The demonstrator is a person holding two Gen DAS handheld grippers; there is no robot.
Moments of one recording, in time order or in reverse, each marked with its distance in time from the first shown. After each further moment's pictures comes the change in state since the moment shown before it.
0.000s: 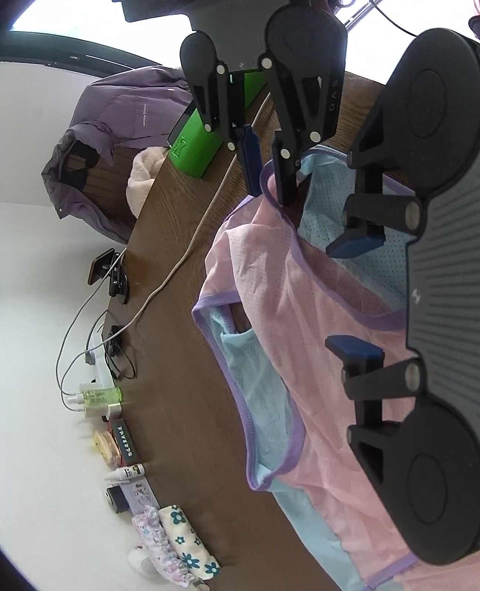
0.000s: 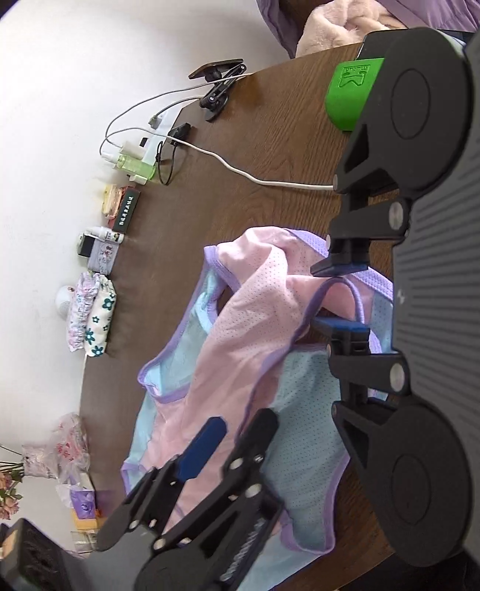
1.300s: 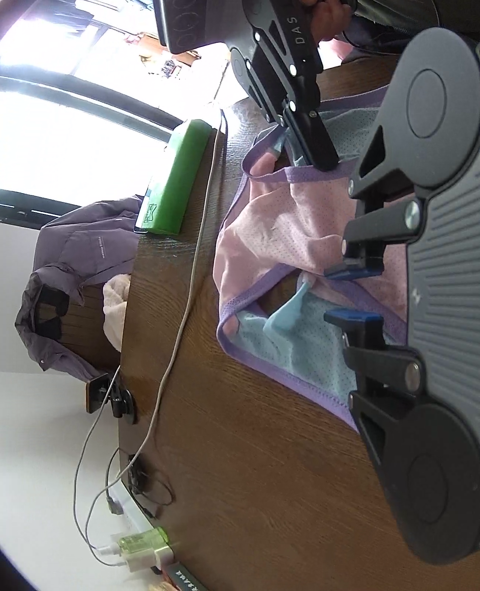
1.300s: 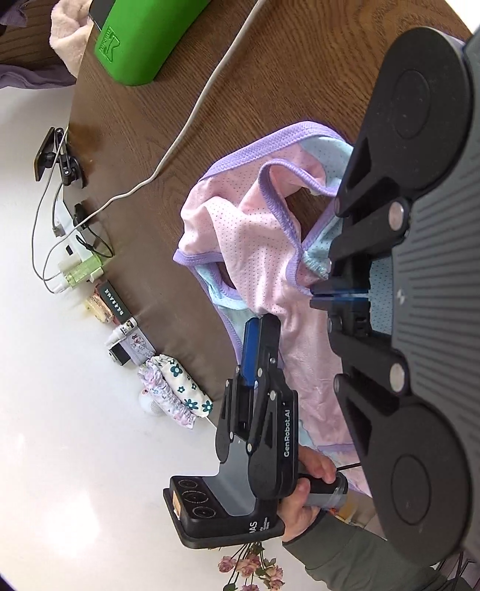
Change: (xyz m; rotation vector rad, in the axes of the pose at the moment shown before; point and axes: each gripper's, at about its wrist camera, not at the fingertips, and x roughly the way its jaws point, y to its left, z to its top) left arm 0.058 0.100 0.057 0.443 0.034 -0.474; right arm 0.017 0.020 -0.024 0.915 -0.146 0.145
